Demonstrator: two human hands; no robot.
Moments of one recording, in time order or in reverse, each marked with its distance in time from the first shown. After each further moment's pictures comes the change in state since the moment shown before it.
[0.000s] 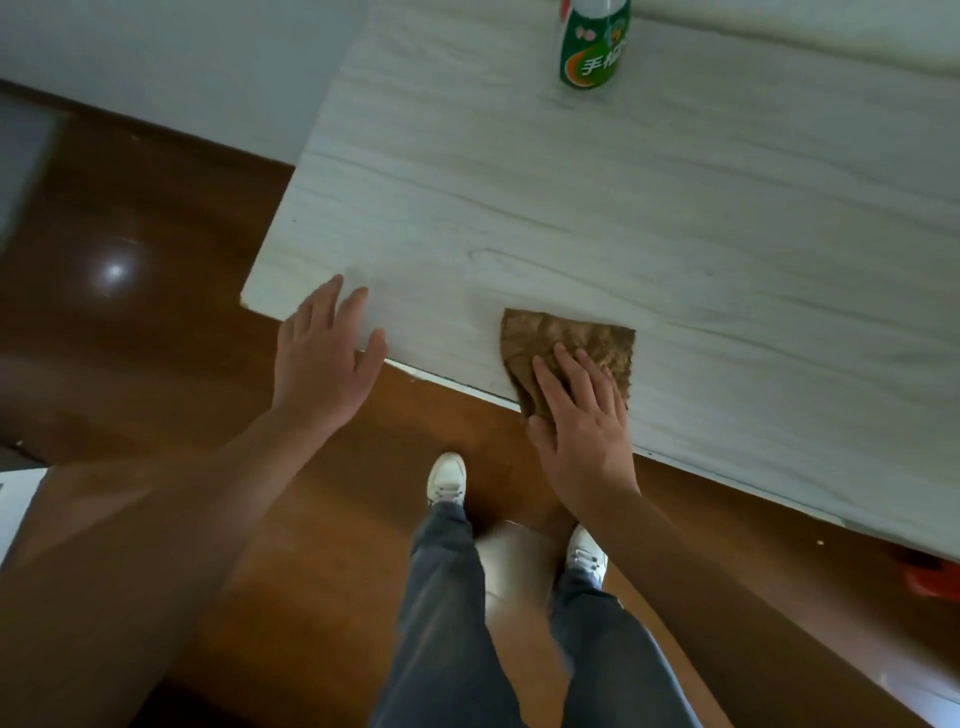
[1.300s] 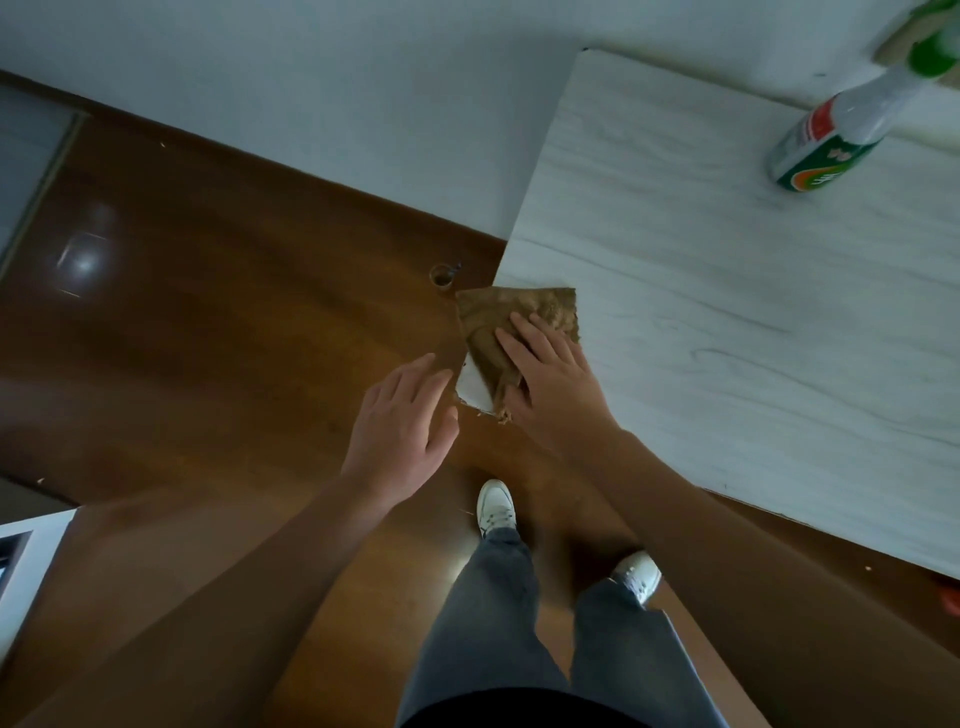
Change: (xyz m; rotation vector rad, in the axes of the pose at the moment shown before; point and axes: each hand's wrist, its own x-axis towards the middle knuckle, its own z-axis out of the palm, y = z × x) left_hand 0.048 -0.211 -0.028 -0.159 -0.053 0.234; right_hand 0.197 -0.247 0.072 -0.063 -0.150 -0.156
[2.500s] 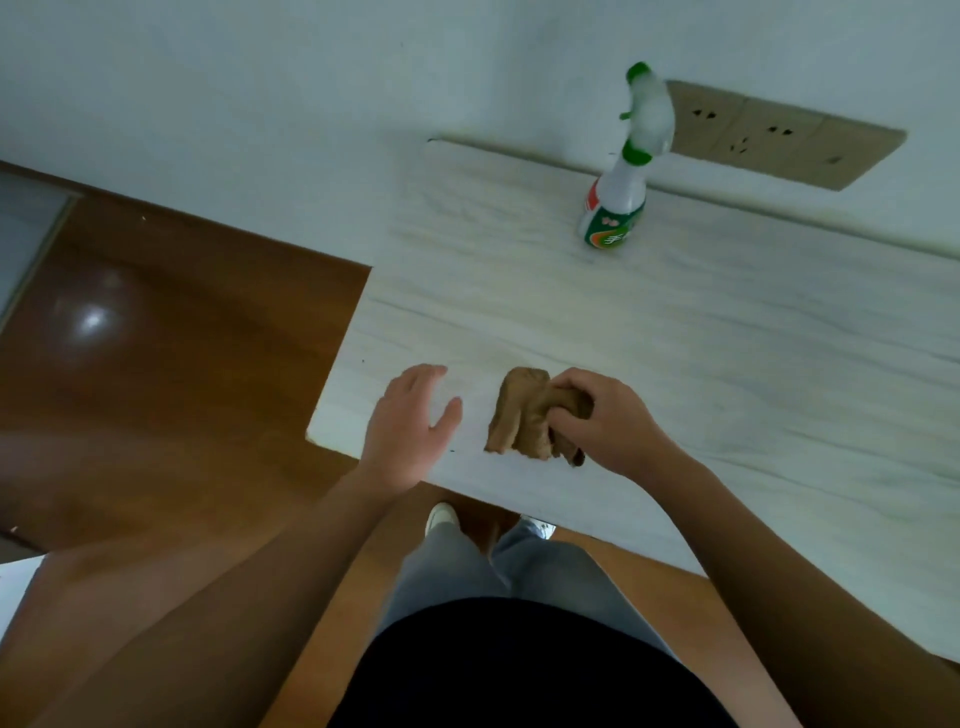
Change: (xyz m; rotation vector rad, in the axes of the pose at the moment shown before) left_hand 0.090 0.214 0.005 -0.235 0.004 -0.183; right_hand -0.097 0.195 -0.162 0.549 -0.064 0.217
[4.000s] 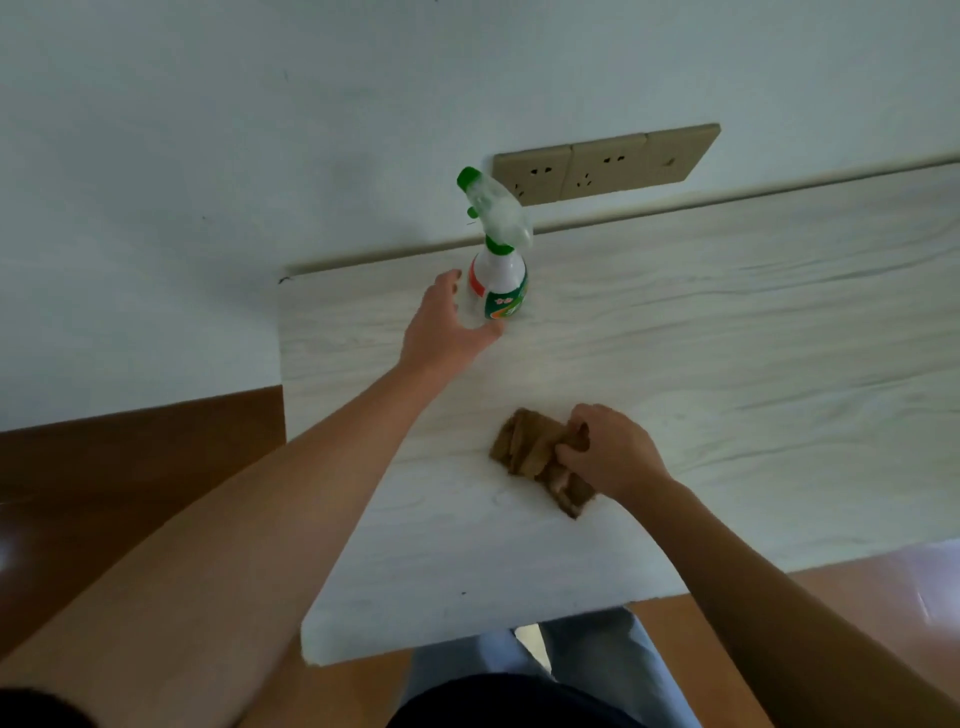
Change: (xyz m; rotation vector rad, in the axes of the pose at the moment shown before) left_hand 0.256 0.139 0.001 -0.211 -0.293 0.193; right_hand 0.050 0.043 -0.011 -0.183 0.237 0.522
